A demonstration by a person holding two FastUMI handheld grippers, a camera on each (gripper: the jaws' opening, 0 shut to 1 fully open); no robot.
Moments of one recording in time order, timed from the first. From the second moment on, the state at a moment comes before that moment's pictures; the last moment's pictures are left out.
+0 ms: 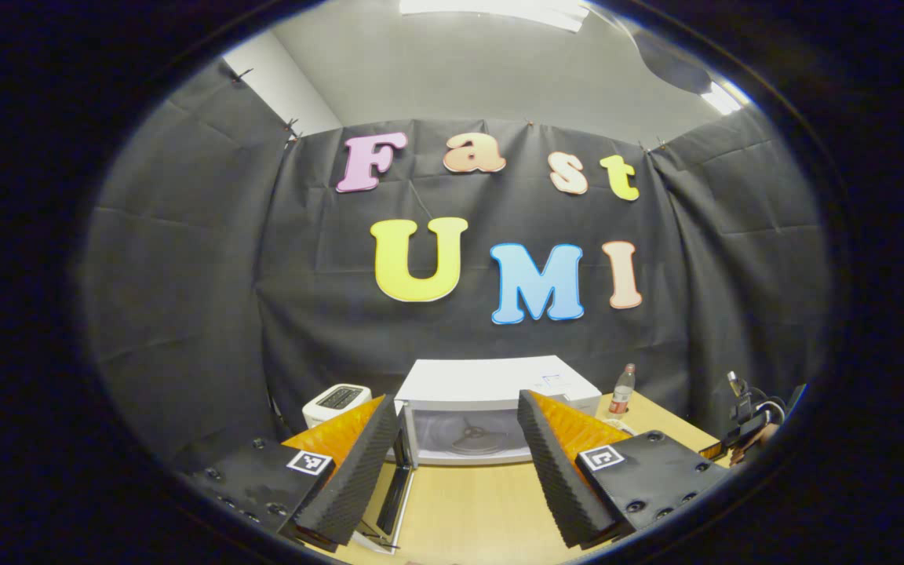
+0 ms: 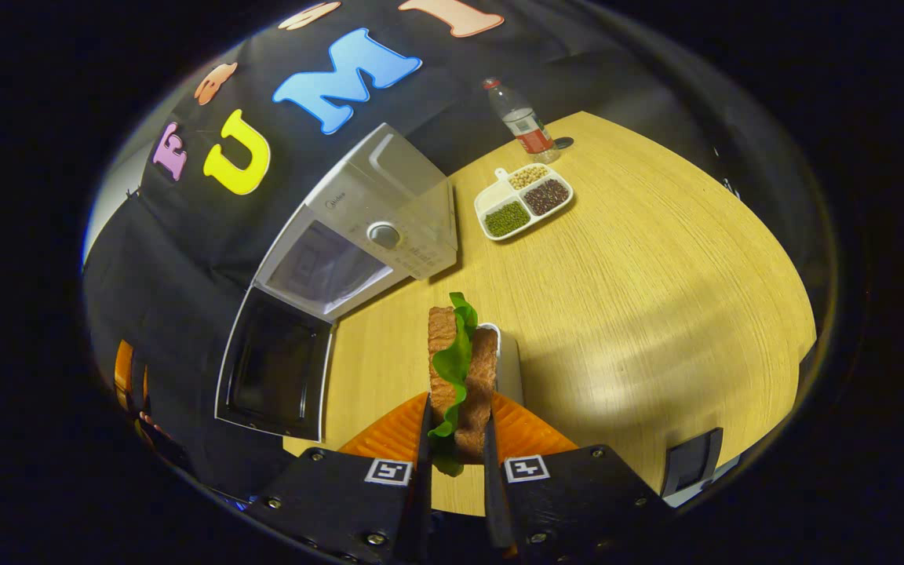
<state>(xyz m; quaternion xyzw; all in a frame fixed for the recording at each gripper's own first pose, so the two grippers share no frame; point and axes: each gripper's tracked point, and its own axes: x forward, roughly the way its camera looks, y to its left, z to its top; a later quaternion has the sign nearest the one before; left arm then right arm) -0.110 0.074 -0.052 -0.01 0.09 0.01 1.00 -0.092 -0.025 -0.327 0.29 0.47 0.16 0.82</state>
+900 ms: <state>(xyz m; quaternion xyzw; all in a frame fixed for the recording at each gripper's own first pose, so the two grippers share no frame) -0.072 0.214 -0.047 -0.03 0.08 -0.03 1.00 -0.008 0.186 -0.255 0.49 0.34 0.18 0.78</state>
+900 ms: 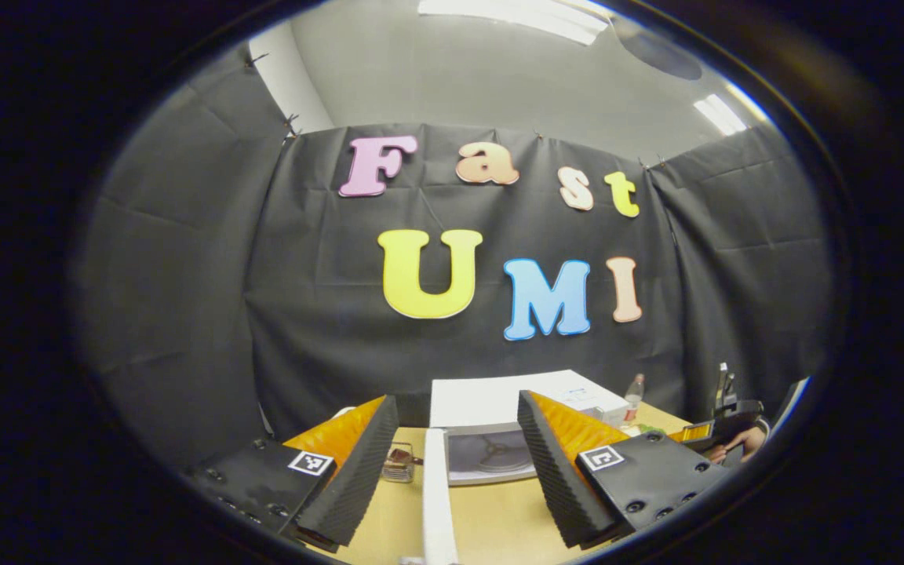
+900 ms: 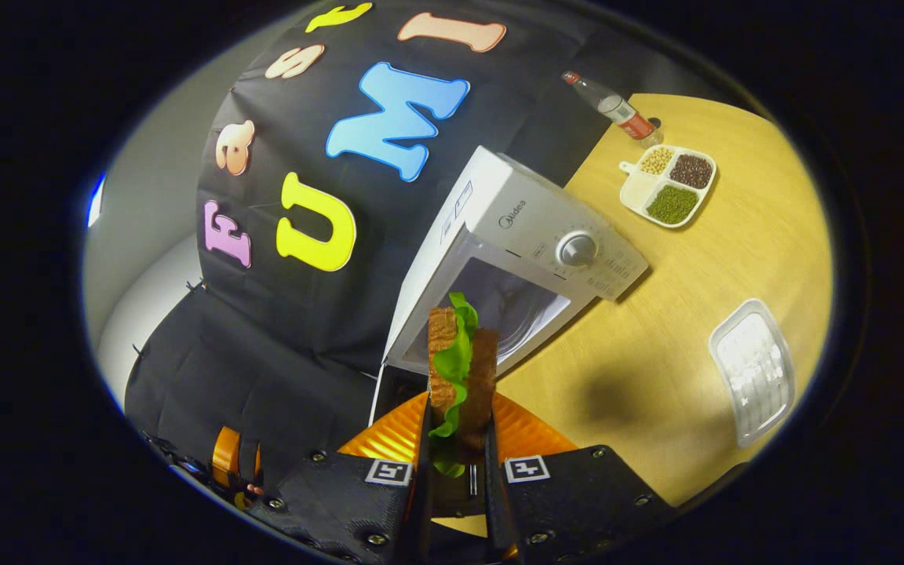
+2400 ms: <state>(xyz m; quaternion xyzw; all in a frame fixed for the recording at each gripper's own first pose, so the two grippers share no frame) -0.116 0.368 -0.093 -0.03 0.13 0.06 0.99 0.201 0.336 -0.402 0.68 0.22 -0.07 0.70</state>
